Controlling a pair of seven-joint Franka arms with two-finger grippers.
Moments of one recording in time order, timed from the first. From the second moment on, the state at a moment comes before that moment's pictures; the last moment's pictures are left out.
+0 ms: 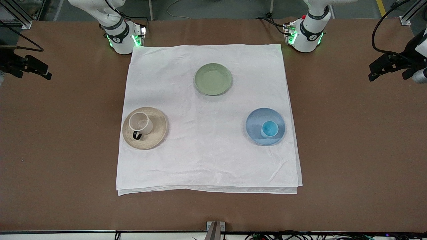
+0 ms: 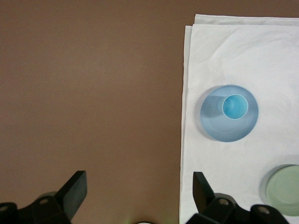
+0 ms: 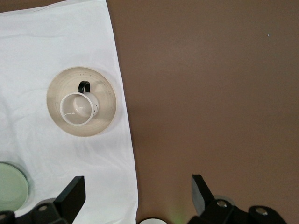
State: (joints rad) left arm -0.02 0.01 -0.07 -1.42 0.04 1.43 -0.10; right arm 0.00 -0.11 -0.06 -1.67 0.00 1.50 0.02
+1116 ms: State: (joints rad) left arm -0.02 0.02 -0.06 -1.42 0.04 1.43 -0.10; right arm 0.00 -0.12 -0.06 -1.67 0.04 1.52 -0.05
